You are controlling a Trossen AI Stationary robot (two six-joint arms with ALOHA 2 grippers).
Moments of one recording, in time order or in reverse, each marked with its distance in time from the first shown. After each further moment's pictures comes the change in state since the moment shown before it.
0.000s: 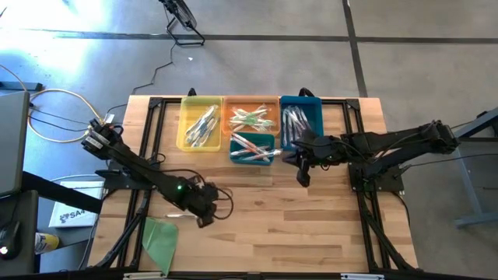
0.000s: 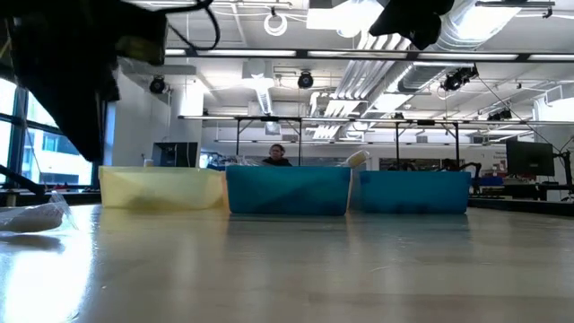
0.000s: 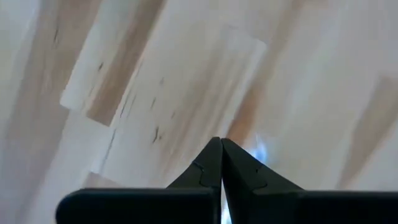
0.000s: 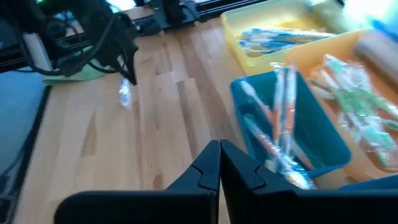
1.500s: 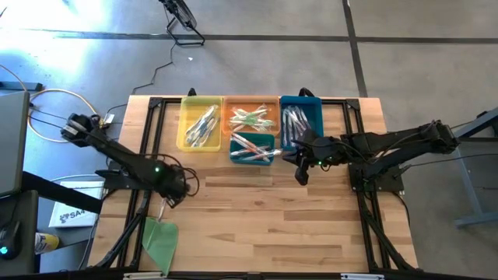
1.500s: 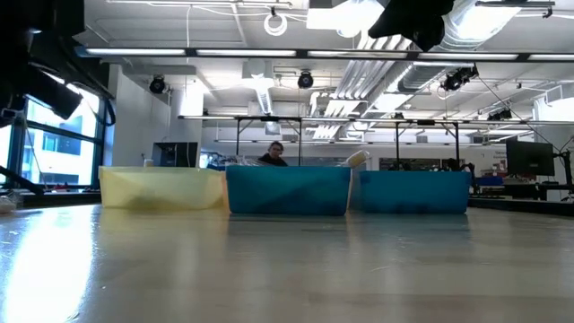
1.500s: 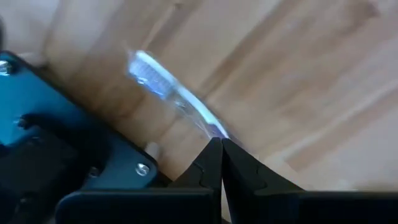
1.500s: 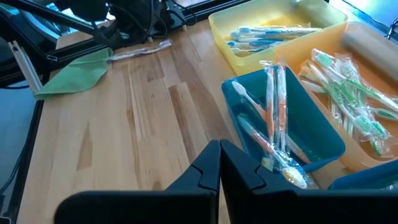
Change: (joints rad) left arm 0.070 -0.374 -0.324 -0.392 0.285 -0.238; right arm 0.007 0.001 0.000 -0.003 0.040 0.072
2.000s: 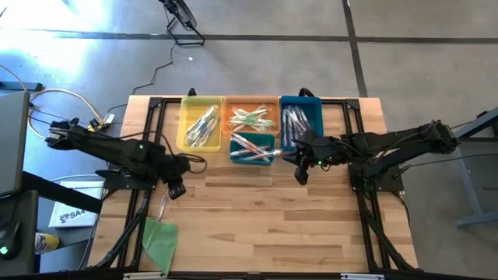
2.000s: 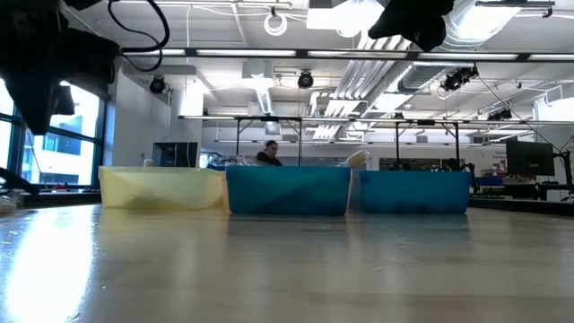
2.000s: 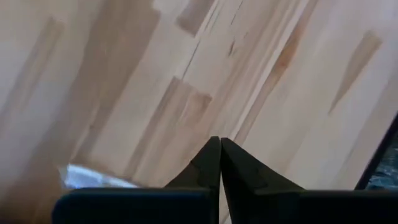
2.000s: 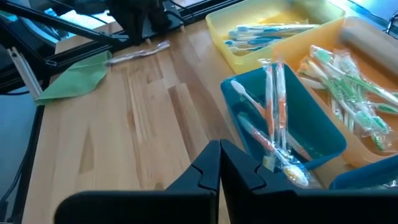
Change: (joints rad) left arm 0.272 -0.281 0.000 0.194 0.099 0.435; right arm 0.000 0.000 0.000 -0.001 0.003 0.031
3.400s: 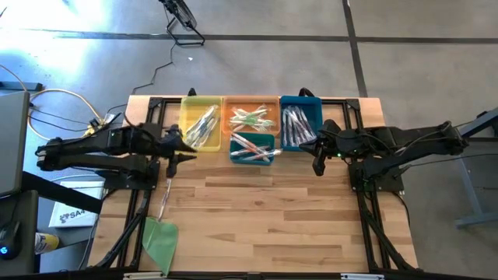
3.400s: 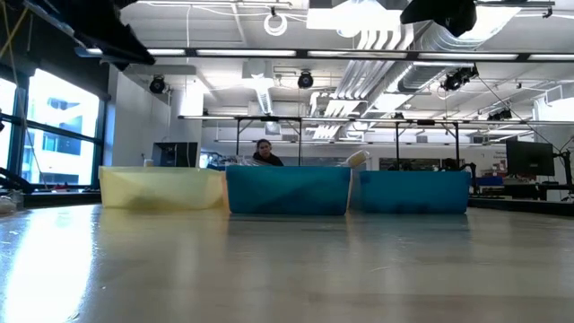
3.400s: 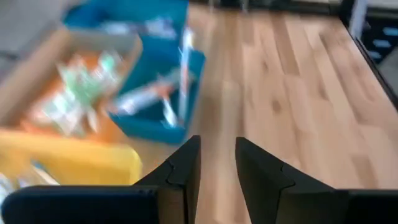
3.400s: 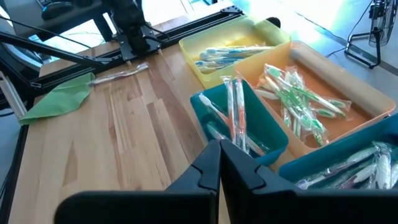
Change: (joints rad) left arm 0.303 -0.317 -0.001 0.355 -0.115 0.726; right arm 0.000 -0.206 0.000 -0.164 0.110 0.004
